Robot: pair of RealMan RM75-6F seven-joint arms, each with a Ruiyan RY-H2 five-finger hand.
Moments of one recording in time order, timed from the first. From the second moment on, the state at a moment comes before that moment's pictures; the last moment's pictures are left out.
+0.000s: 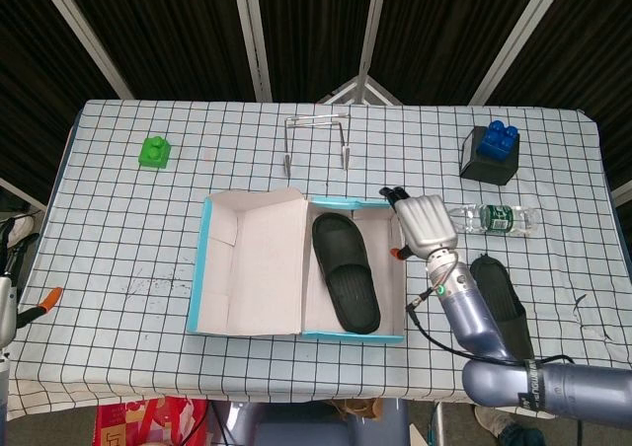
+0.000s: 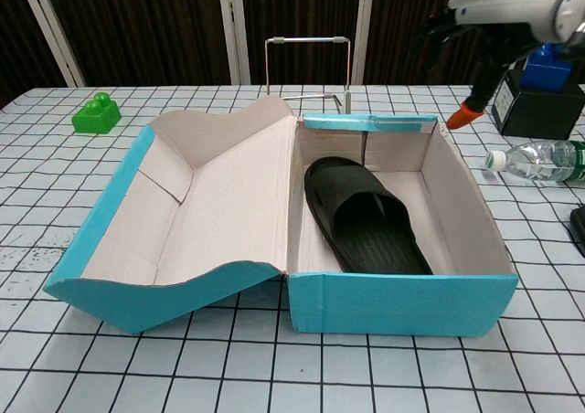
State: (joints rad) left arm -0.09 -1.30 -0.14 -1.44 1.49 1.66 0.06; right arm 0.90 -1.18 0.26 -1.96 -0.55 1.15 -0.73
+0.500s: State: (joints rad) left arm -0.08 -1.30 -0.17 -1.42 1.49 1.70 0.03; right arm 0.62 -0.83 0.06 -1.97 -0.71 1.09 -0.55
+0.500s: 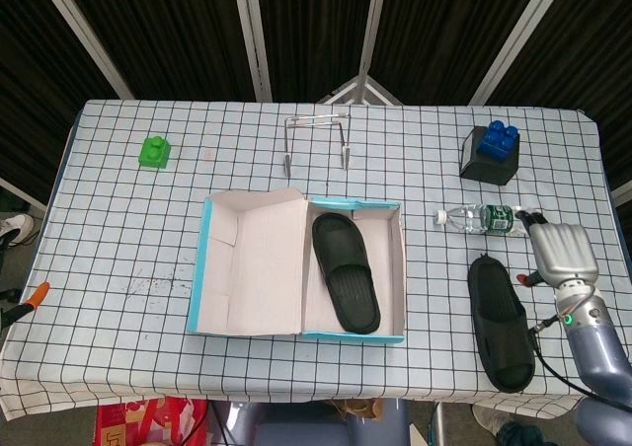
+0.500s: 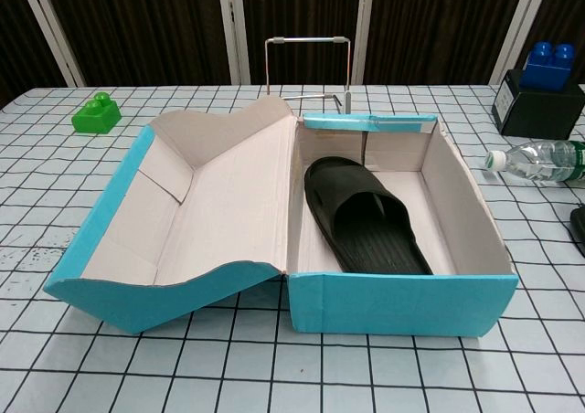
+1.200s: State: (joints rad) left arm -0.09 -1.31 -0.16 -1.41 1.48 1.68 0.04; right arm 0.20 -0.99 -0.14 -1.73 -1.23 1.31 -0.26
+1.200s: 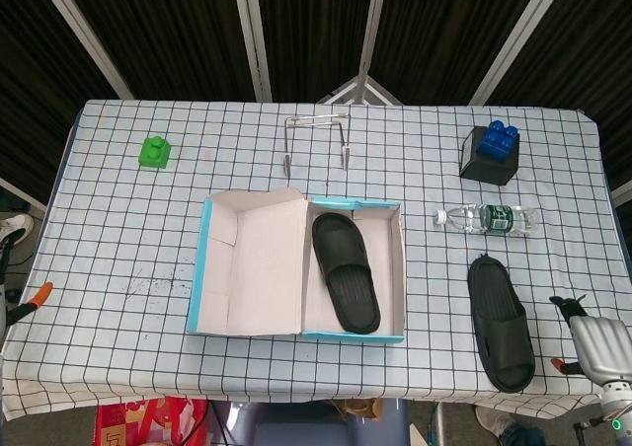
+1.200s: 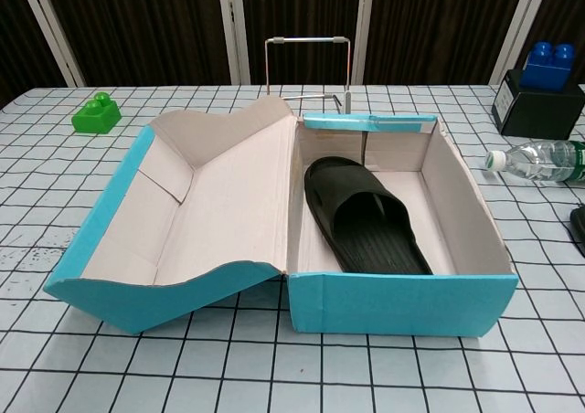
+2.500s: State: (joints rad) left arm -0.08 -1.31 -0.17 -1.43 1.47 1.69 0.05; right arm 0.11 -1.25 -0.11 -1.53 -1.38 1.31 -0.32
